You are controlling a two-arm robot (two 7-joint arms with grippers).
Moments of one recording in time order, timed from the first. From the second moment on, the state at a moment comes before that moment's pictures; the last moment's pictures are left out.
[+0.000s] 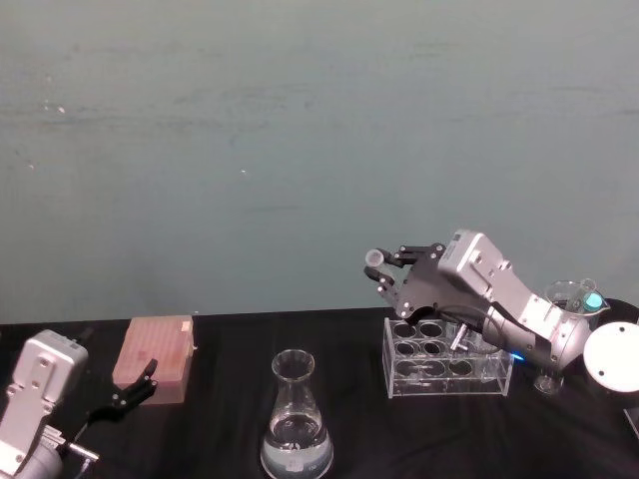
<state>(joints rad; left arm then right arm) -0.20 0.60 0.45 -1.41 -0.25 -0.12 0.03 0.65 0.33 -0.48 -1.04 -0.02 -0.37 0.49</state>
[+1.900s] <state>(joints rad) -0.20 0.60 0.45 -1.41 -0.25 -0.12 0.03 0.61 0.33 -0.64 -1.12 -0.54 -0.60 0.18</state>
